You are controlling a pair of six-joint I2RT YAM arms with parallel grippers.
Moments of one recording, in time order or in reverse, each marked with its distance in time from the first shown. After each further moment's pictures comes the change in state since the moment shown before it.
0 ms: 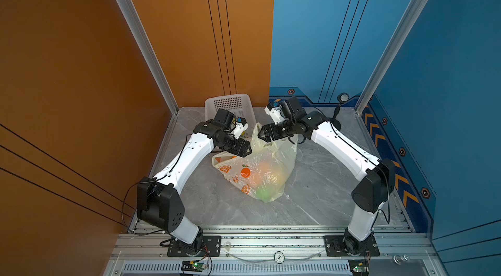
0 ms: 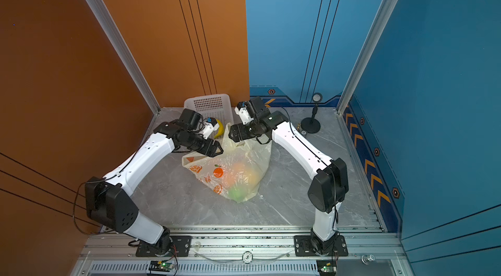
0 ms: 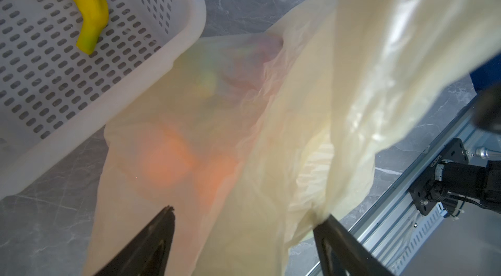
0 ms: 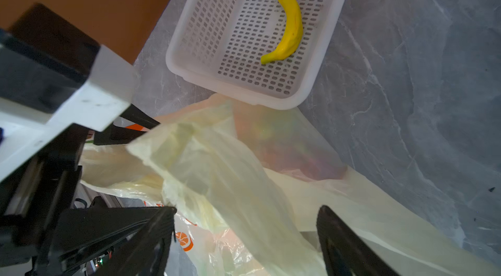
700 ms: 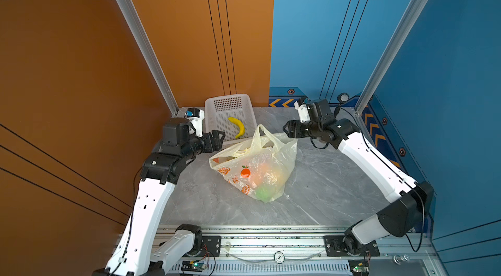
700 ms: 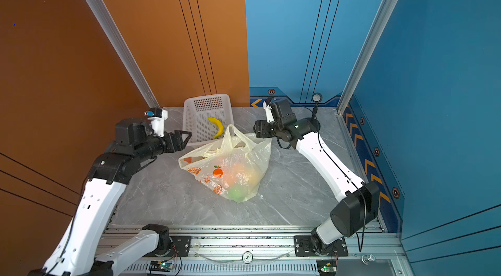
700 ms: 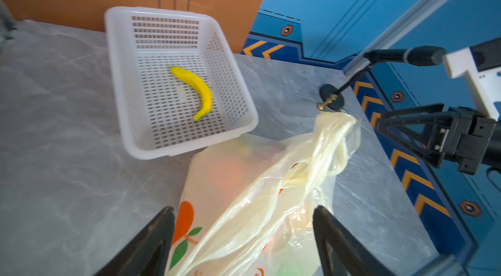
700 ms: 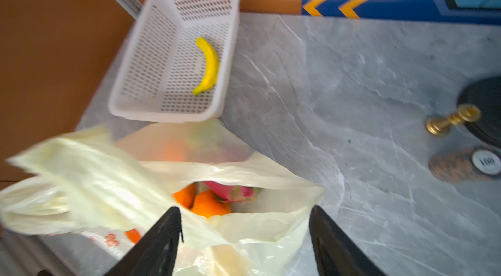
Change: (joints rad) left arm 0.187 -0.460 -0.099 0.158 -0.008 -0.268; right arm -0.108 -0.302 -0.208 0.098 0.138 0.068
